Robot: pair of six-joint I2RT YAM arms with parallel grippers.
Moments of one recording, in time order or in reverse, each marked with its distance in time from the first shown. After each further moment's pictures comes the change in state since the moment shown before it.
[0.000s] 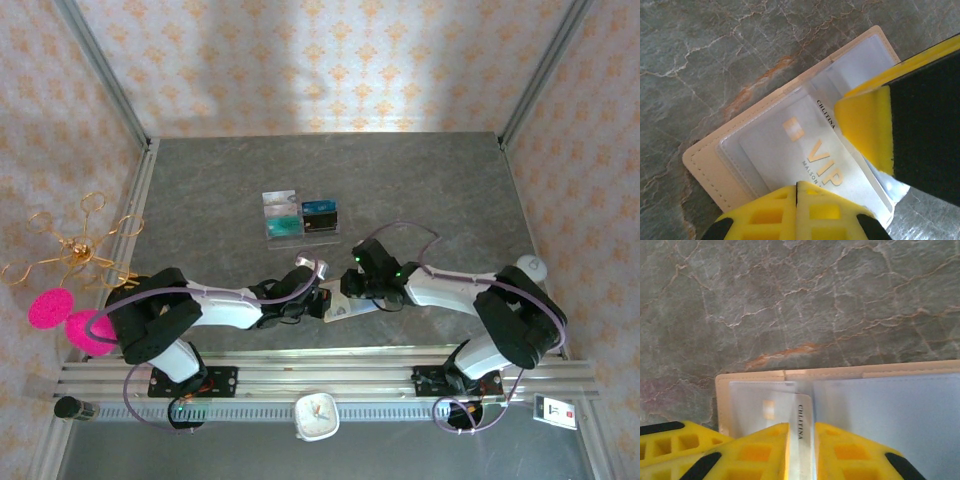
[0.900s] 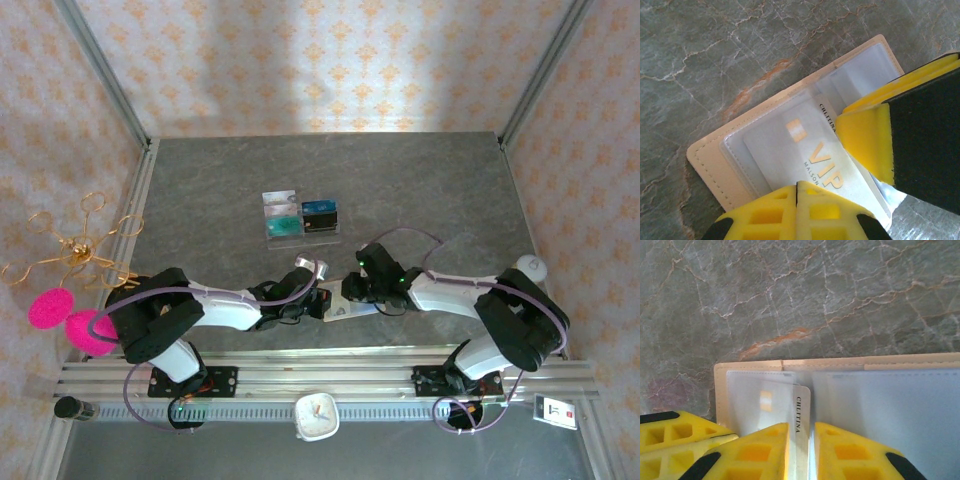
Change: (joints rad) left arm 0.000 0.003 -0.024 0.051 0.000 0.010; right arm -0.006 -0.025 -0.063 0.056 -0.008 0.043
